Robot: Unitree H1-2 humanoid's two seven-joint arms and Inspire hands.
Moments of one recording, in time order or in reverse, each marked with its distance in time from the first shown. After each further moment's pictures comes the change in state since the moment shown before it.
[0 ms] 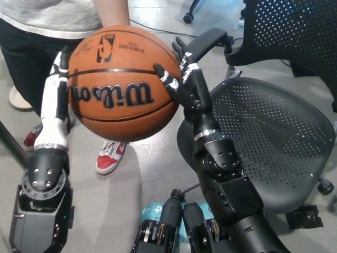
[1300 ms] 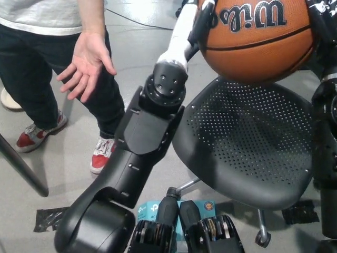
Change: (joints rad) left_arm -0.583 -0.261 -0.151 0.764 0.097 -0.024 0.013; right_arm -0.050 -0.312 -0.292 -0.348 0.053 0.392 -0.104
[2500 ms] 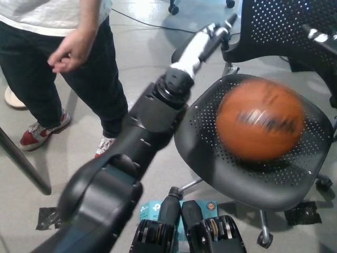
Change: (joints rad) left_arm -0.147 0.052 -0.042 0.377 -0.005 -0.172 -0.087; right_arm -0.064 -0.170 -0.067 0.387 0.070 -0.083 0.165
